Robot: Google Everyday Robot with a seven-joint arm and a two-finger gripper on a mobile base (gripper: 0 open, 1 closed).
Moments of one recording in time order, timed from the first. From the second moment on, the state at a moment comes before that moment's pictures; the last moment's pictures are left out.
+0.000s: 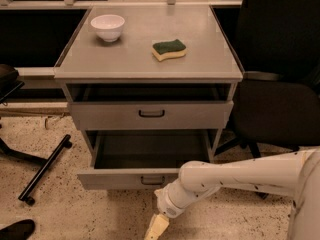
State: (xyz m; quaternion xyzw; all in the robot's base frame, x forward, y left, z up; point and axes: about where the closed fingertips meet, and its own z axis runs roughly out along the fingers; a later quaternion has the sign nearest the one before) arm 0.404 0.027 0.448 -0.58 0.75 0.28 0.14
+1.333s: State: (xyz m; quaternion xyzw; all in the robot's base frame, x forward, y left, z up) arm 0.540 0.068 0.429 -0.61 0.72 0.25 0.20
